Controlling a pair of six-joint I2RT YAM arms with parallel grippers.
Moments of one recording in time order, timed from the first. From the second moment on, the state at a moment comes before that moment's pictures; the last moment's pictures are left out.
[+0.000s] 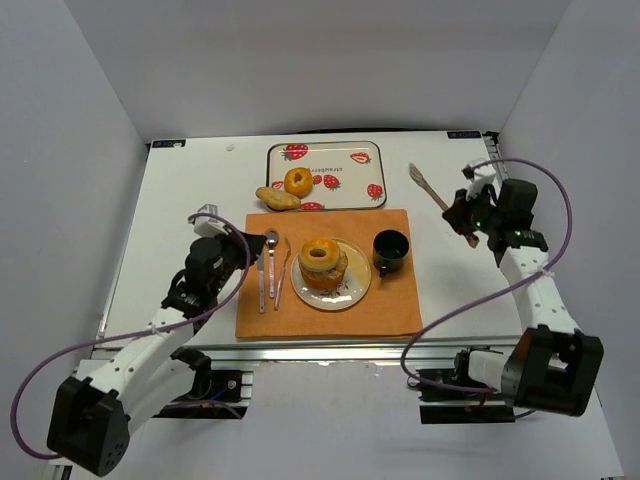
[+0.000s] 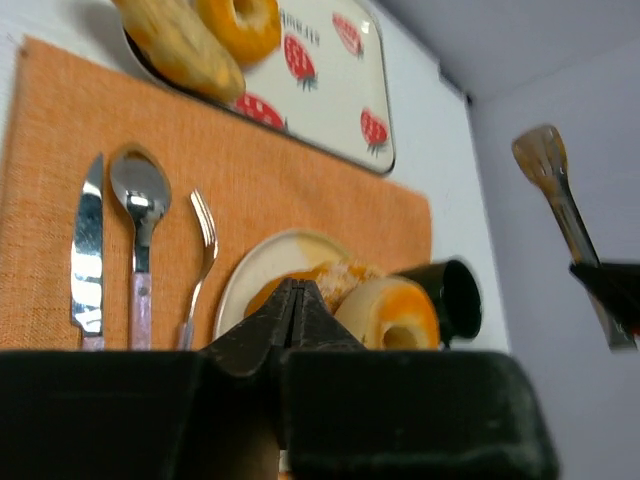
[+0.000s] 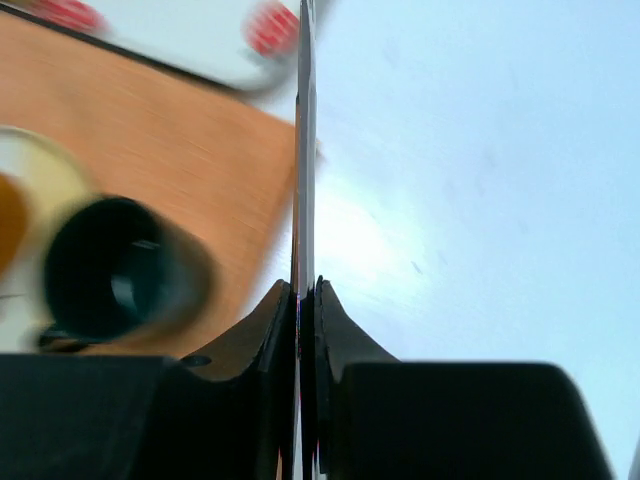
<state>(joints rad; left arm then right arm) -0.41 0.84 0.43 0.20 -0.07 -0.83 -0.07 1.18 0.92 -0.28 -0.57 -0.26</state>
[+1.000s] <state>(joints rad) -0.62 1.07 0.61 0.08 -0.03 -0.59 -0.29 1.42 0.77 -0.23 -0.38 -0.45</state>
